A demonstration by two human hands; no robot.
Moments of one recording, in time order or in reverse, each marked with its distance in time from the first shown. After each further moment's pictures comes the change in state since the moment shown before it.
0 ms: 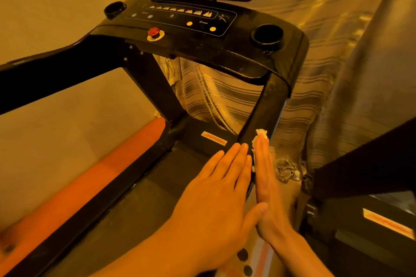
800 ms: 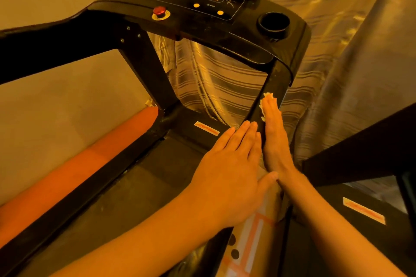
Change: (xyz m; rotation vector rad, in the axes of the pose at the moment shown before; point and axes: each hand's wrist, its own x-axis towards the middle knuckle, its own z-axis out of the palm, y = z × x) left_hand -0.001 -0.003 0.010 -0.021 0.121 0.003; right_hand 0.040 -0.015 -0.016 -0.313 0.019 -0.014
